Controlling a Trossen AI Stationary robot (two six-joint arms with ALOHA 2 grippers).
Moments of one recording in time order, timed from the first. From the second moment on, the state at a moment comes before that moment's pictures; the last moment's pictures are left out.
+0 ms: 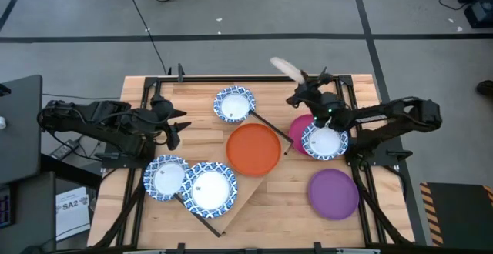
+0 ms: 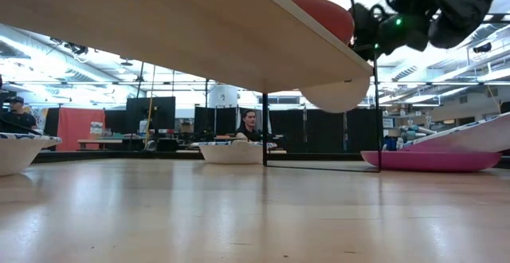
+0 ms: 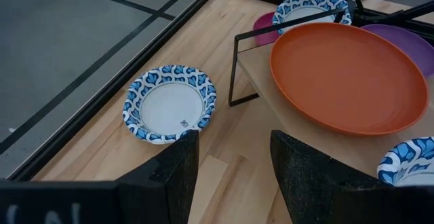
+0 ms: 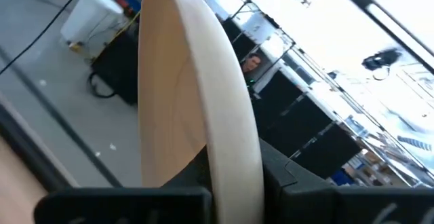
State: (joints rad) left arm -0.20 0.84 1.07 -0.89 -0.57 -0.43; right arm -0.30 1.24 0.44 1.01 0.93 -0.89
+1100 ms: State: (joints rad) left arm -0.20 0.84 1.07 -0.89 -0.57 -0.43; right arm -0.17 0.89 0.44 0.94 0.51 -0.07
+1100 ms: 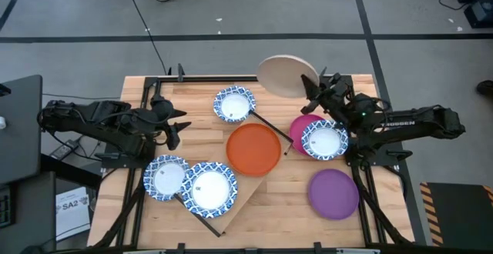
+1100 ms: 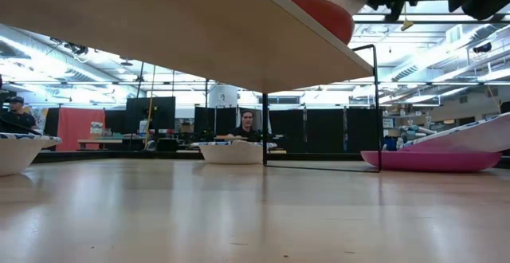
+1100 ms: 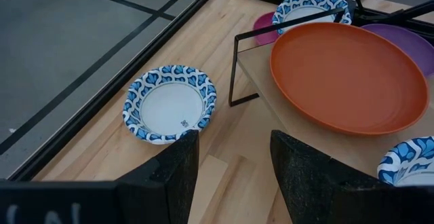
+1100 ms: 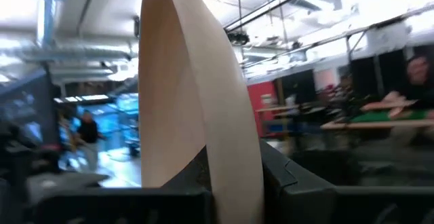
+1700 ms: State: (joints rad) left arm -0.20 0.84 1.07 -0.89 -0.57 -0.43; right arm -0.17 0.93 0.92 0.03 0.17 0.34
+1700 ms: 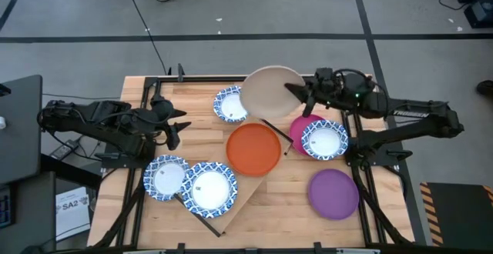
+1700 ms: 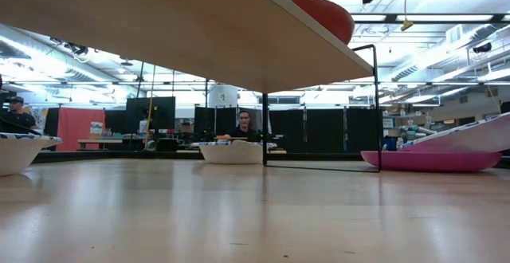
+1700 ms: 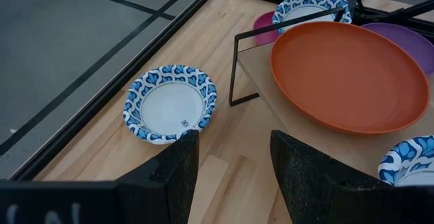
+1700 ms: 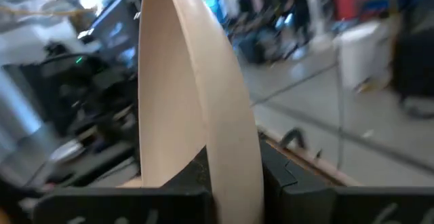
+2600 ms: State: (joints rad) left arm -0.20 0.84 1.07 -0.89 -0.56 -0.40; right arm -0.17 1.27 1.01 -0.07 -0.41 0.69
